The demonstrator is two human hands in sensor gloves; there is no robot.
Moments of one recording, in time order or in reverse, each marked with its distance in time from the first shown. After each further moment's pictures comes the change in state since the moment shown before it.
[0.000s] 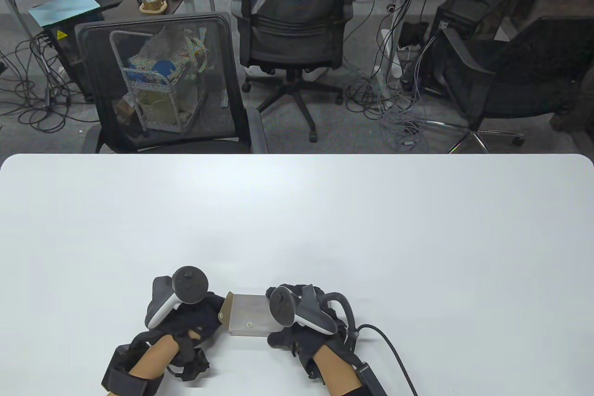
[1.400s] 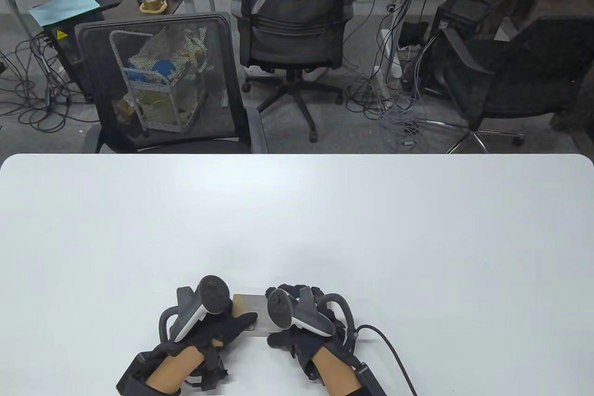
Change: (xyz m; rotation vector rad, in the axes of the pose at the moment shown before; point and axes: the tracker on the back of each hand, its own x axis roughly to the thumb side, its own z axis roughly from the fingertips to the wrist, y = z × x) left_hand 0.035 -0.019 0.014 0.114 0.176 -0.160; right_hand 0.004 0.000 0.003 0.000 0.000 0.030
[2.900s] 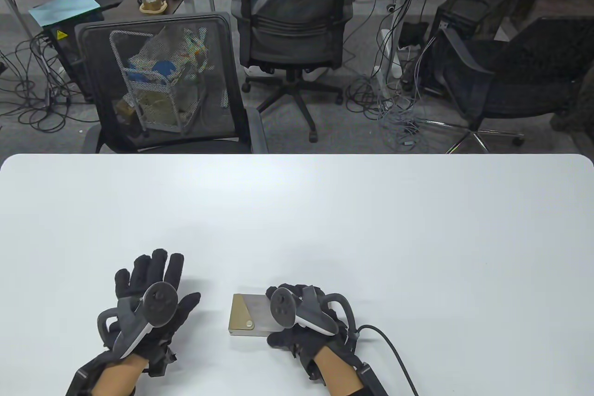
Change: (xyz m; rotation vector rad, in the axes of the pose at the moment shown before) left_hand -0.067 0.067 0.040 0.450 -0.025 -0.167; right_hand -0.005 0.001 -0.001 0.008 -0.010 -0.041
